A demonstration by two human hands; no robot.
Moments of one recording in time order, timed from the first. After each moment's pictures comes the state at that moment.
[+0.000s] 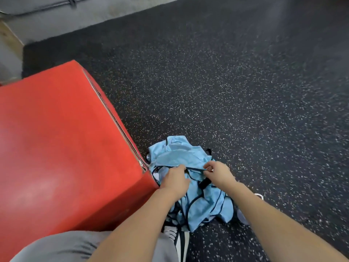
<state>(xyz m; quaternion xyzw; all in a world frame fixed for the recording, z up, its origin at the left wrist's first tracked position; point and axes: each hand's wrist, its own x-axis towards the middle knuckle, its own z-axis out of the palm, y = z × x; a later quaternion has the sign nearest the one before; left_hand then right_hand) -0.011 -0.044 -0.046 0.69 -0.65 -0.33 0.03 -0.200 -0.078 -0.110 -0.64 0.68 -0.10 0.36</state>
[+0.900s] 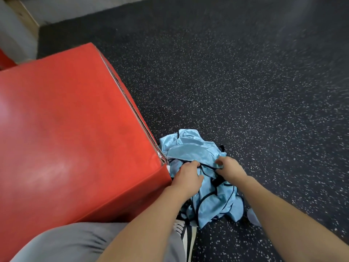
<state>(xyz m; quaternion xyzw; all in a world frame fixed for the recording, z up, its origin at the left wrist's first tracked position) 0.001 -0.040 -0.057 0.67 -0.65 -0.35 0.07 -0.196 -0.105 -0.144 -0.69 0.66 -0.02 0.30</state>
